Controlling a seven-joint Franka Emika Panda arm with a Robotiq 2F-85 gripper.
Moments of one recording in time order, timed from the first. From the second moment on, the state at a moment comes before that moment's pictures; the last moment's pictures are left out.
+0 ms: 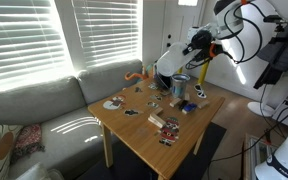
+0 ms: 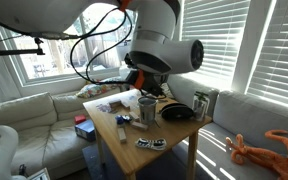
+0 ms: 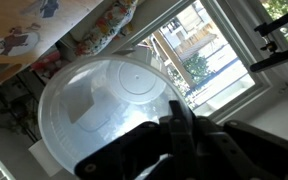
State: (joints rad) arm -0.26 -0.10 -0.26 -2.01 1.18 1.35 -1.35
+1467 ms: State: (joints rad) arm -0.04 -0.08 -0.03 -1.79 0.52 1.84 -0.69
